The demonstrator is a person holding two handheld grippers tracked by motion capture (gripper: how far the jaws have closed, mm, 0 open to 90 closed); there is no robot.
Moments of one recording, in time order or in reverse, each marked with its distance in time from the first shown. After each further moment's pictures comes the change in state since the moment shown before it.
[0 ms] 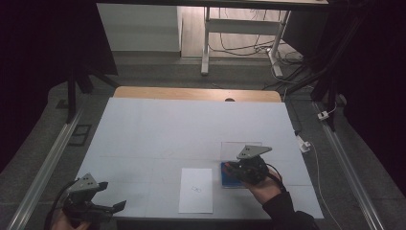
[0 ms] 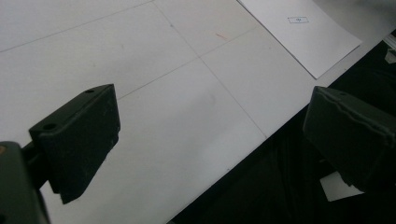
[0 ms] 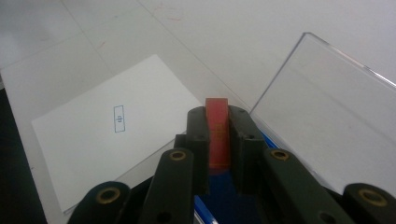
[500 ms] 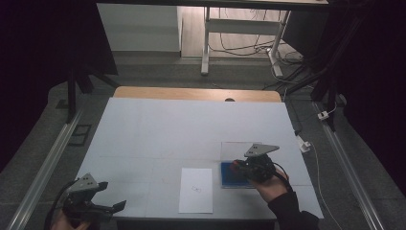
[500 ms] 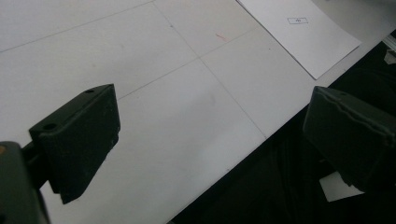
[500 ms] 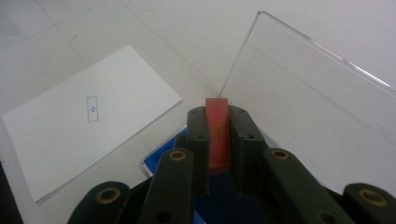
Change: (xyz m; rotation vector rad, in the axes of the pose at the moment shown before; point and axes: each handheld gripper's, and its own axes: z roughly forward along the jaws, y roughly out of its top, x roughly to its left) left arm 0.000 0.000 0.000 -0.002 -0.002 -0.002; right arm -0.016 -0.009 -0.008 0.015 -0.053 0.029
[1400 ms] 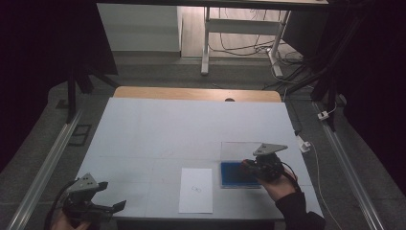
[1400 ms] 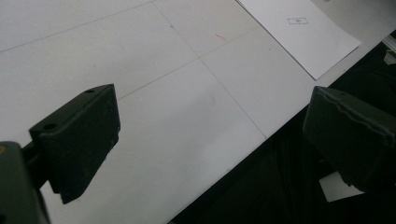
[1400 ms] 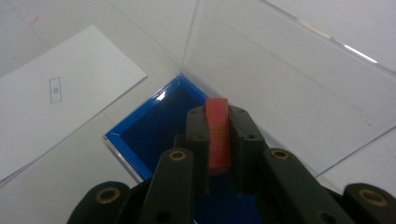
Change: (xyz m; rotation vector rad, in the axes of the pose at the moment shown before) left arm 0.000 0.000 0.000 -0.001 -0.001 -0.001; right arm -0.019 -0.015 -0.006 0.044 -0.054 0.043
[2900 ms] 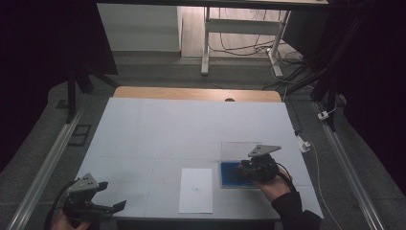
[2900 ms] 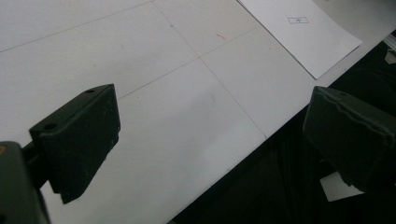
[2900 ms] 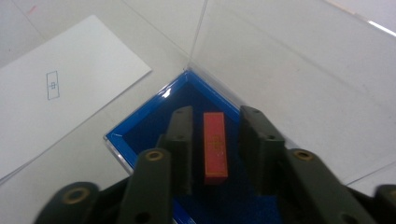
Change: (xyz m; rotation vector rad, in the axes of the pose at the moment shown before) left arm 0.000 0.000 0.000 0.002 0.002 0.001; right arm 0.004 -0.001 0.014 0.016 0.018 0.006
